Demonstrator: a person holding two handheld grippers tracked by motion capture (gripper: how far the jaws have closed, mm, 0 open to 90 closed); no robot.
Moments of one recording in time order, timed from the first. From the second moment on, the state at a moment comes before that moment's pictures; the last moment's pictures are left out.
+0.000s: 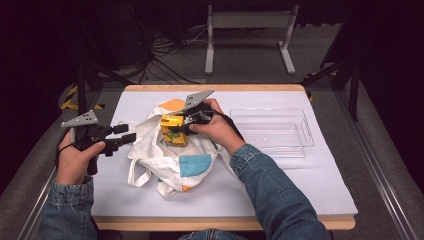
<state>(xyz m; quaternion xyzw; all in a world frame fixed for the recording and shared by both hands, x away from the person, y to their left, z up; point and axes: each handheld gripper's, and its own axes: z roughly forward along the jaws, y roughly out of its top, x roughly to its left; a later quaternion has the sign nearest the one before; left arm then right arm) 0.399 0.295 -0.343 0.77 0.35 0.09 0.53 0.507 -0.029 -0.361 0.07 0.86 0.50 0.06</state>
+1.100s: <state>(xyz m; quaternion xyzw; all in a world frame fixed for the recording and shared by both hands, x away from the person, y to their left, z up) 0.404 0.299 -0.346 0.75 0.38 0.12 0.52 0.483 -0.073 -0.282 0.03 0.85 0.53 0.07</state>
